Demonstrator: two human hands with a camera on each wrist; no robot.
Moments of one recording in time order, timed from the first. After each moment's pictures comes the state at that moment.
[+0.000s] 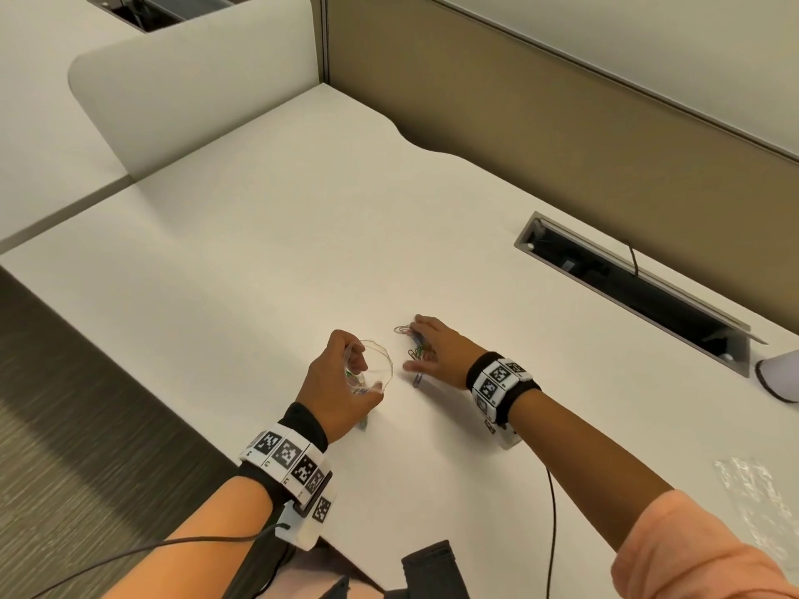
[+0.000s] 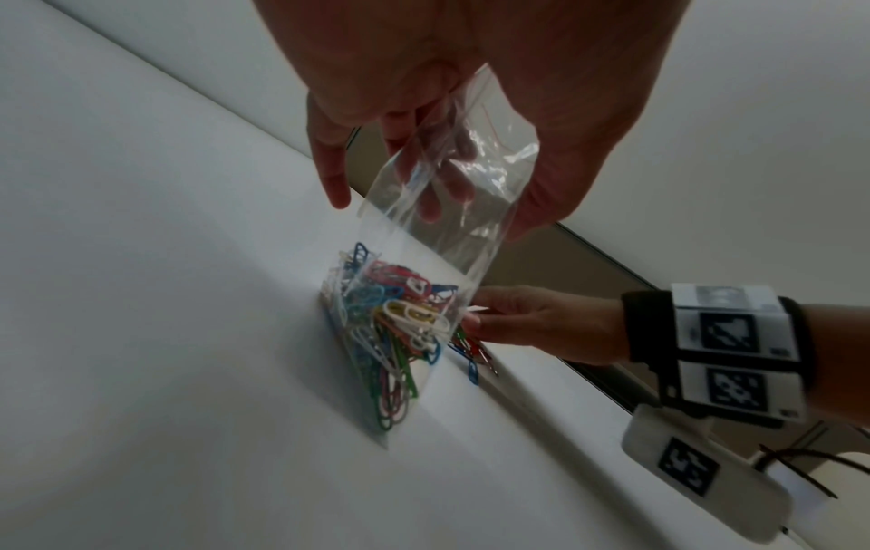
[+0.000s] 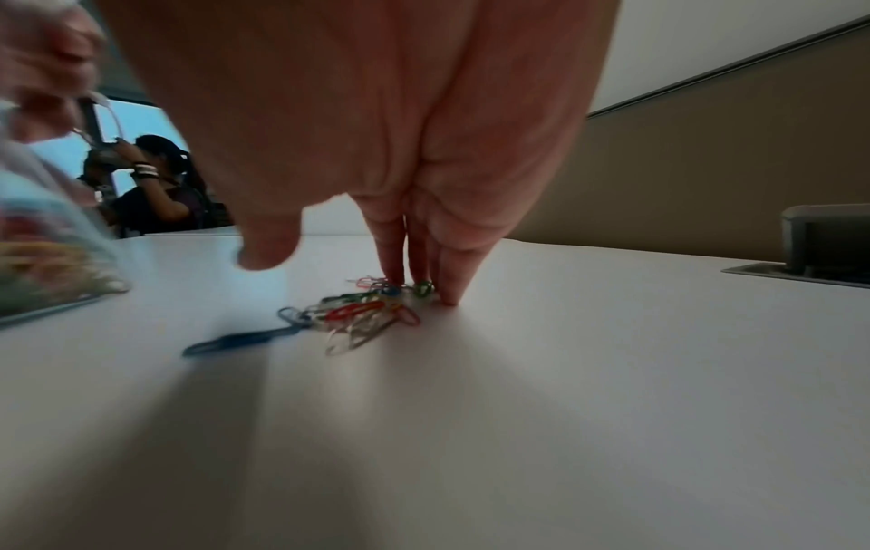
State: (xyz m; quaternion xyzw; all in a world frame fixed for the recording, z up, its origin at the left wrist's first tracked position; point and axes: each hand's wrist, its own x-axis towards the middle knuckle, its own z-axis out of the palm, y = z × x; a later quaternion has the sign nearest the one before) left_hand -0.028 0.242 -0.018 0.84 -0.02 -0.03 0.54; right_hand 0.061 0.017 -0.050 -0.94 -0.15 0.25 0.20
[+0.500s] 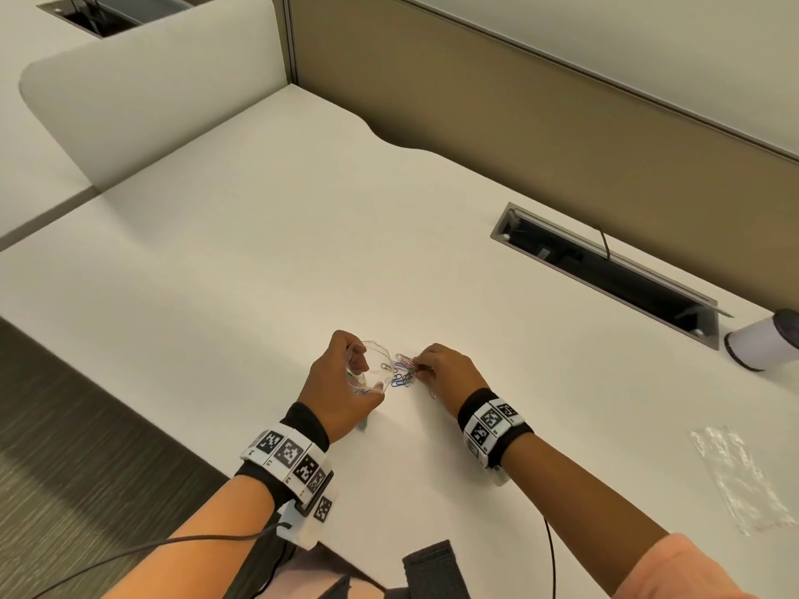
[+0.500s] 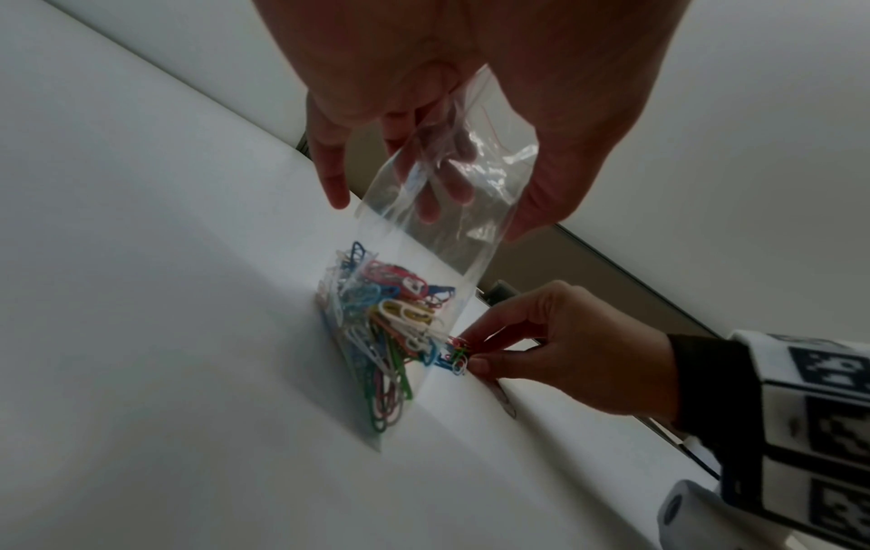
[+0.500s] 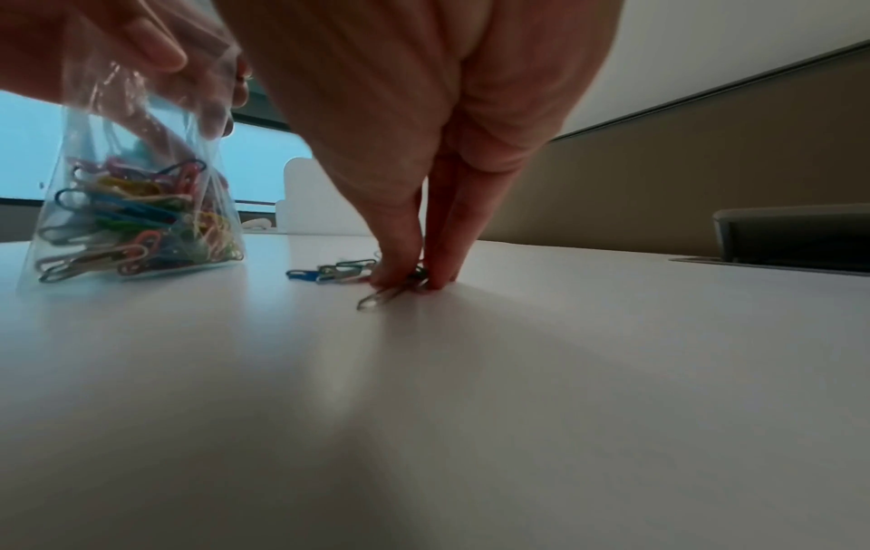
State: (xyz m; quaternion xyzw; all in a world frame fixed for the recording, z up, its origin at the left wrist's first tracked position) left_hand -0.027 0.223 -0.016 0.84 -0.05 -0.05 0.54; right_hand 0.005 0.009 -0.055 -0.97 -0.08 0.14 0.21
